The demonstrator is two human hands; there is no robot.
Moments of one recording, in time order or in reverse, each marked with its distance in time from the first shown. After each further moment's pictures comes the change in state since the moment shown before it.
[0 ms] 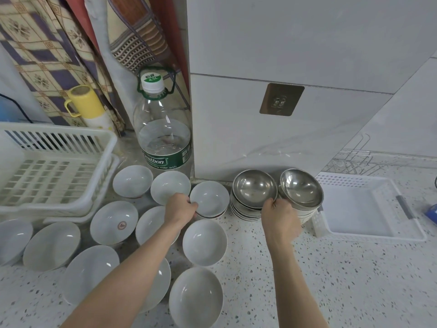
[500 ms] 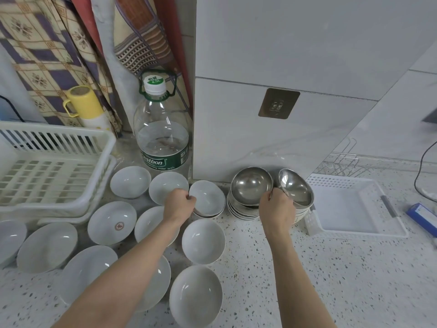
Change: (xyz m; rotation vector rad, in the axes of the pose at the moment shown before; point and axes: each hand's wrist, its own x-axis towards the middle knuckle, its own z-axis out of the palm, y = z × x) left_hand -0.003 0.006 -0.009 -0.022 0.120 0.187; right_hand 0.002 -0.016 -0.013 -0.027 0.031 -0.169
